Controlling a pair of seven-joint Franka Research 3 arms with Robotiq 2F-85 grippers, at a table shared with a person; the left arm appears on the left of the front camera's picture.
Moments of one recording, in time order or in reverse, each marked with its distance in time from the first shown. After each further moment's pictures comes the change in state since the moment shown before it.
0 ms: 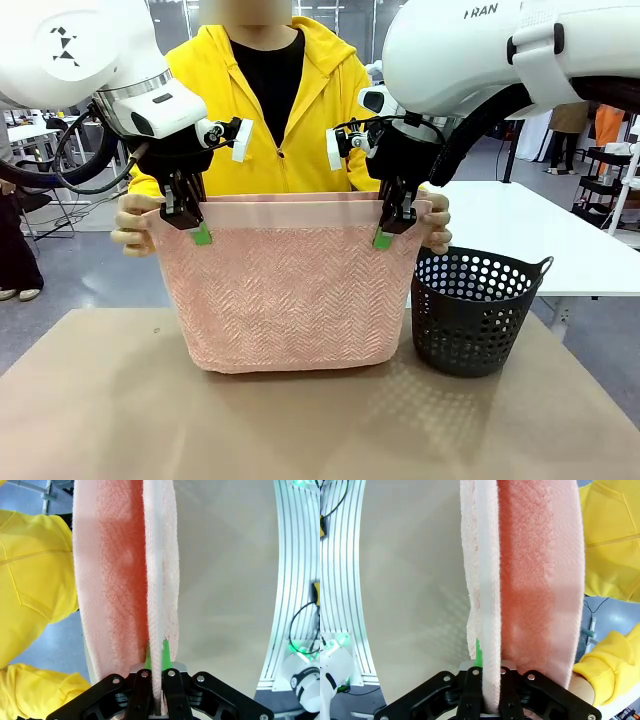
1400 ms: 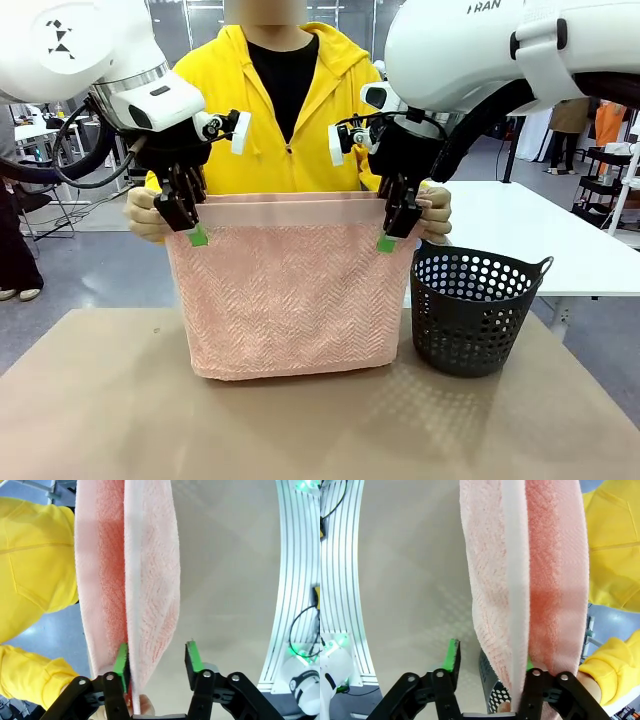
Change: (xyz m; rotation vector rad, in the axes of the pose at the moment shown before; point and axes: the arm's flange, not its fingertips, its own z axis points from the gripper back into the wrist) left arm 0.000 0.002 0.010 0.019 -0.008 0.023; right arm -0.002 -0.002 0.006 -0.012 -0.005 -0.004
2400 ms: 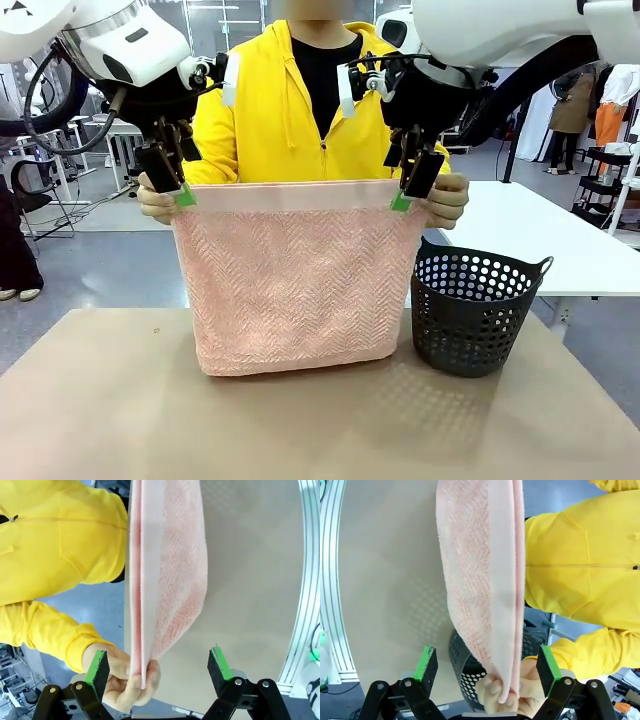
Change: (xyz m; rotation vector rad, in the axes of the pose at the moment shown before) left arm 0.010 -0.012 0.061 0.207 0.004 -0.015; right arm 0.005 0.014 0.068 -0.199 0.002 0.048
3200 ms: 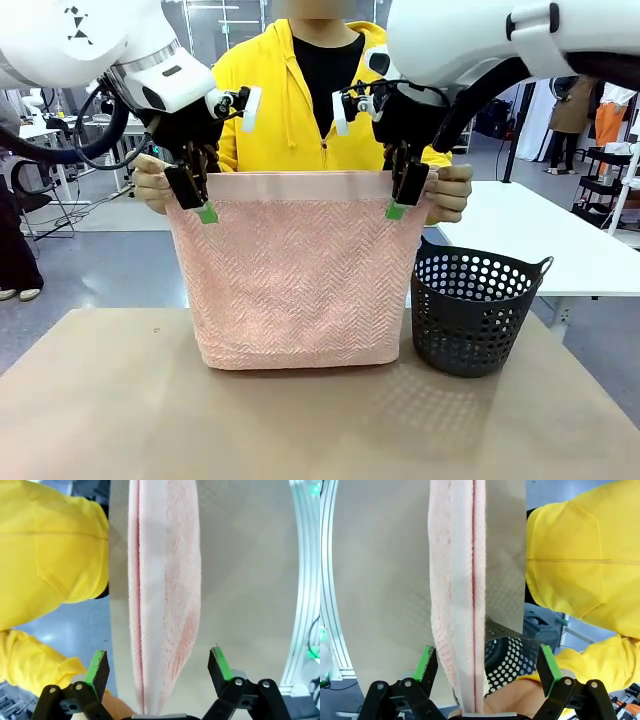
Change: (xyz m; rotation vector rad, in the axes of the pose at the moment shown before) left arm 0.003 0.030 -0.062 -0.136 -0.042 -0.035; right arm -0.007 -0.040 -0.051 0.091 0.035 -0.025
